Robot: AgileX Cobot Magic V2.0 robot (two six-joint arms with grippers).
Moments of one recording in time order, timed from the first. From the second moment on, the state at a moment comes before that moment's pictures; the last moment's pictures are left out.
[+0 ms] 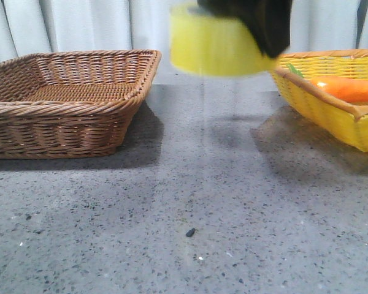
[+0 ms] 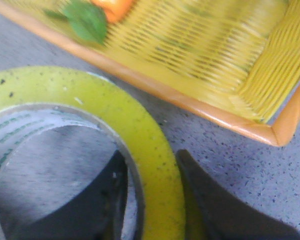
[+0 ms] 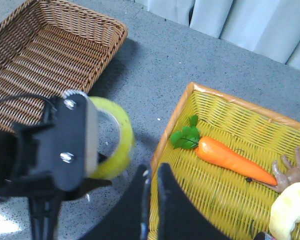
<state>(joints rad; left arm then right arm) -0.97 1.74 -1.66 0.07 0.86 0.05 0.41 1.16 -1.72 -0.01 1.28 -0.06</state>
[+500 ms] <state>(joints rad) -0.75 1.53 -1.63 0.13 1.06 0.05 0.41 1.16 -1.71 -0.01 1.28 -0.06</state>
